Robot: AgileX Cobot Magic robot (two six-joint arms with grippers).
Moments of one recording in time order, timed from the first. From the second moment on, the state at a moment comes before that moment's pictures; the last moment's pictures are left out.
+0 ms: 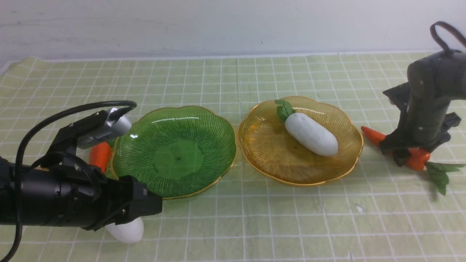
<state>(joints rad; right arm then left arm) 0.06 2.13 -1.55 -0.30 1.04 -0.04 -0.10 1.19 -0.68 -0.80 0.73 0.43</state>
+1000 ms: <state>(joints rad) 0.54 1.94 -1.63 0.30 0.98 -0.12 0.09 1.19 -0.75 -0.71 0.63 0.35</state>
